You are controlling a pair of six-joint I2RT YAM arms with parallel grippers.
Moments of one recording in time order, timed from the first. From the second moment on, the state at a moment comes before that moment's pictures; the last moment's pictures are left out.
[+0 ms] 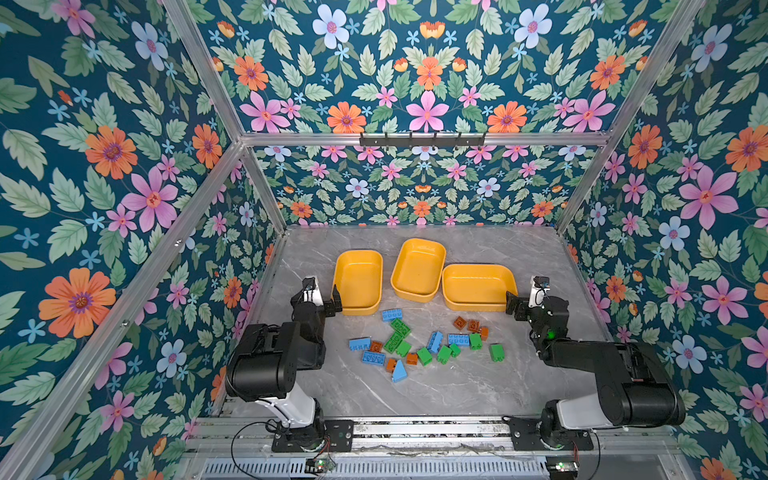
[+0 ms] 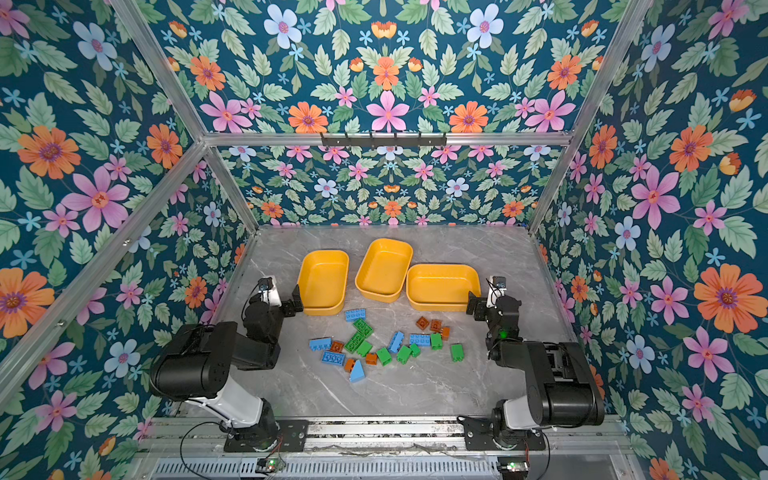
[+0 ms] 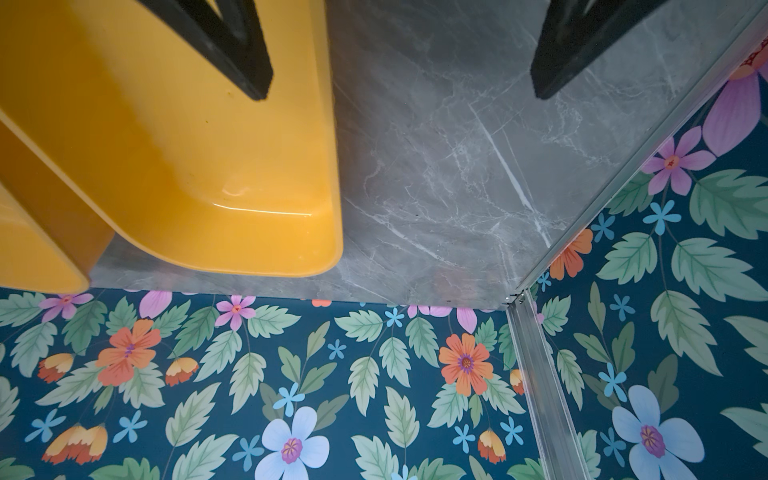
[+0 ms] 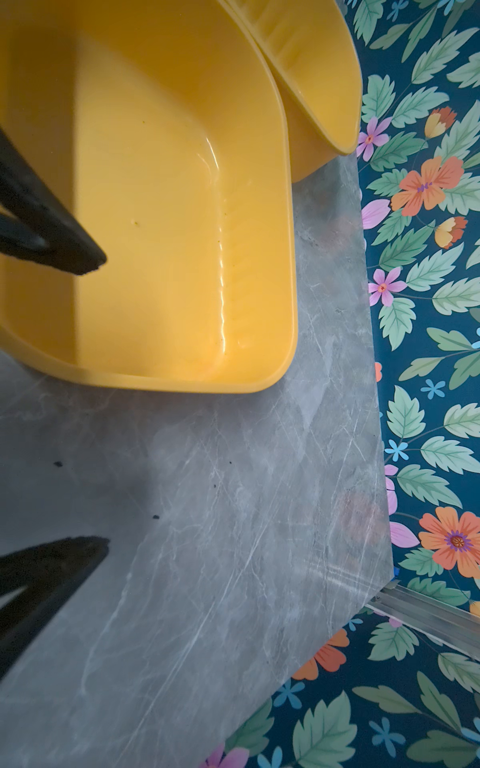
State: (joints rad) left arm 0.01 1.62 0.28 1.16 -0.08 -0.02; right arm -0.03 1.44 0.31 0.77 -0.05 0.07
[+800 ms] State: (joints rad) left arm -0.06 1.18 0.69 0.21 0.04 0.17; right arm -0.03 0.99 0.54 0.18 -0.37 0.06
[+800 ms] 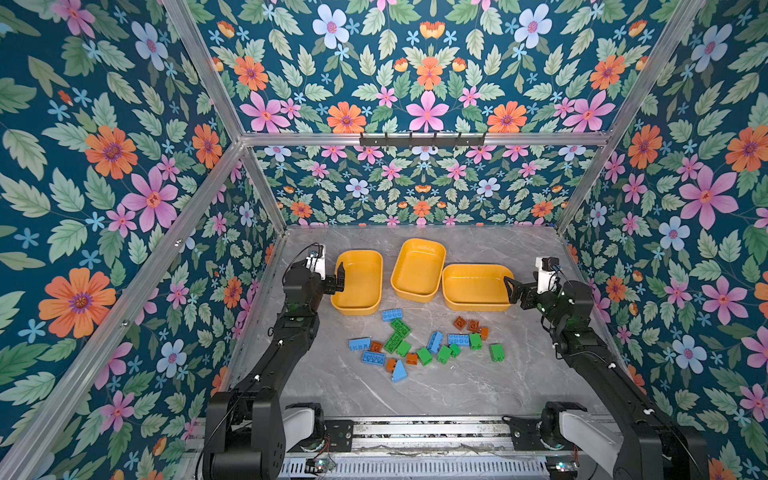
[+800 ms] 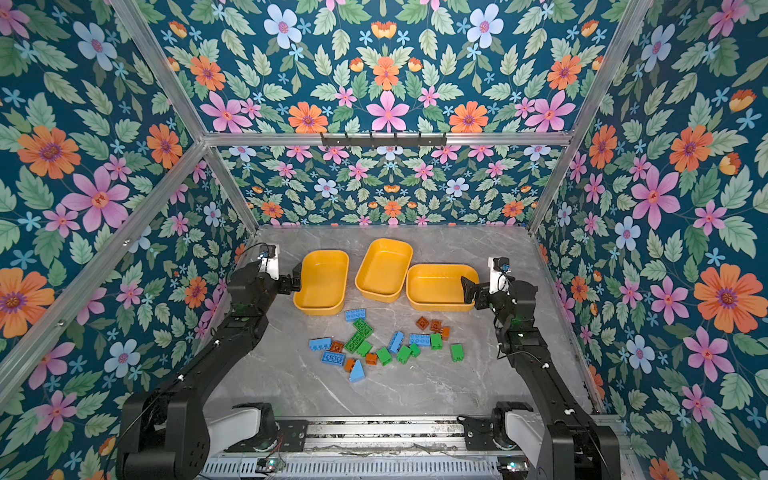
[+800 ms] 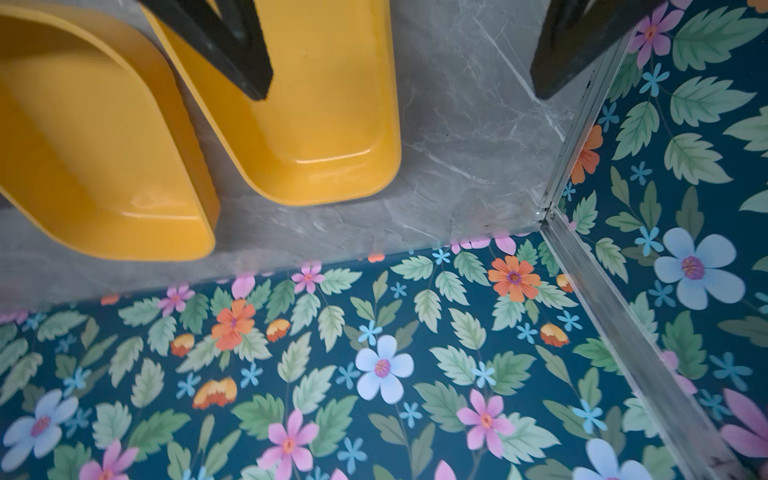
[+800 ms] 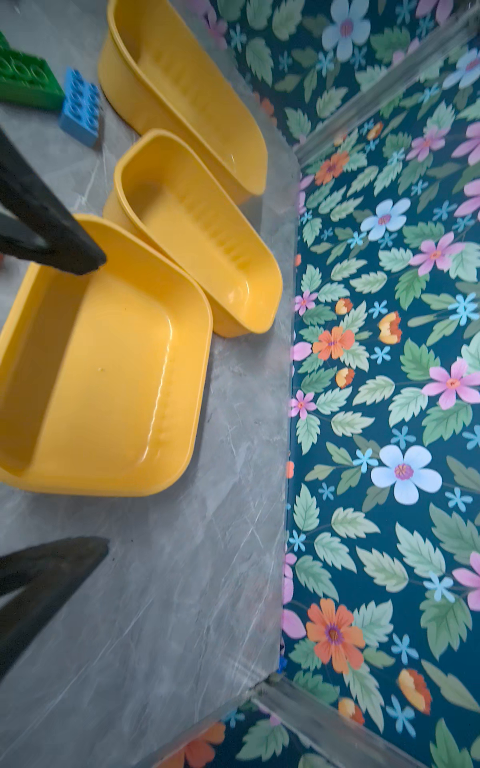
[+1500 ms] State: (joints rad) left arm -0.18 1.17 0.92 -0.68 0.21 0.63; right arm 0.12 0.92 0.68 -0.32 -0.73 0.04
